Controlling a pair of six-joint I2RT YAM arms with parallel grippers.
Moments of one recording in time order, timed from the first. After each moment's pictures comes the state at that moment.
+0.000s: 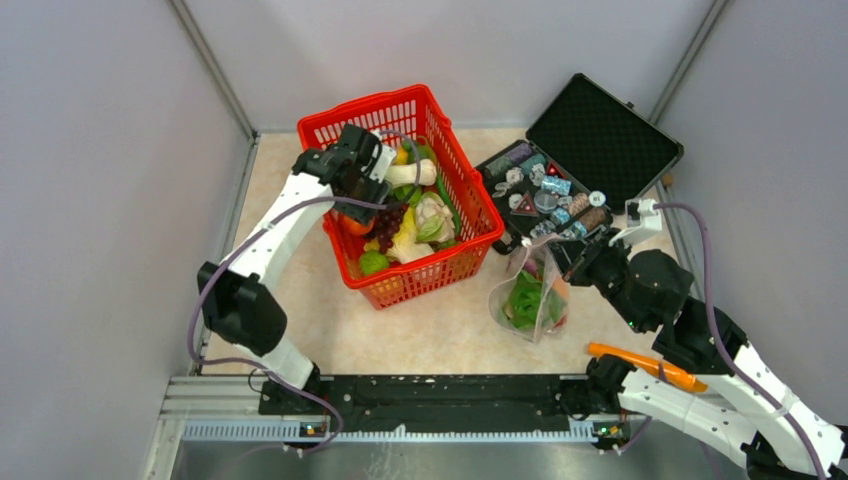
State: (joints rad) left arm -0.39 1.62 1.60 -1.07 -0.15 0.16; right arm 0.87 0.54 0.94 -0.61 0.46 0.71
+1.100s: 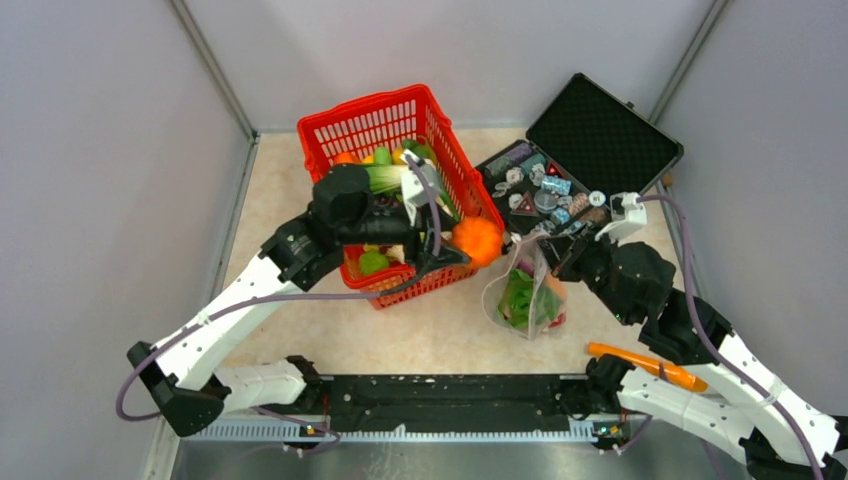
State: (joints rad) left arm -0.74 1.14 1.31 -0.36 0.67 -0.05; right arm 0.87 0.60 0.93 -0.57 0.44 0.72
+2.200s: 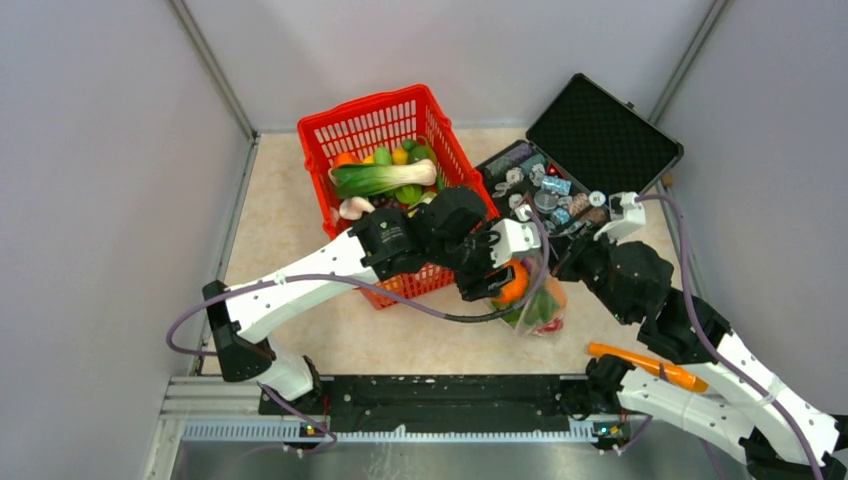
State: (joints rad) left arm -1.11 1.52 1.64 -0.80 0.31 0.24; right arm 0.87 0.61 0.93 -0.57 0.44 0.72
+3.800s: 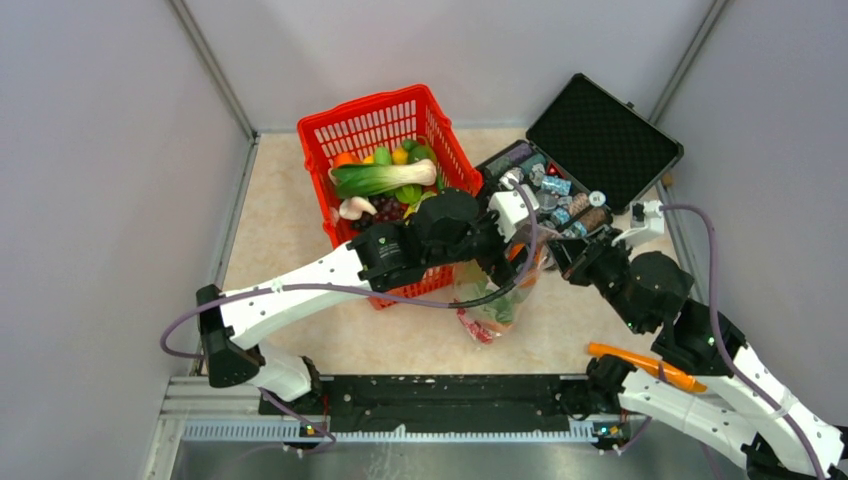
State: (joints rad) left arm -1.14 1.48 1.52 -0.36 0.02 0.04; right arm 0.87 0.53 0.92 -0.59 0.49 0.77
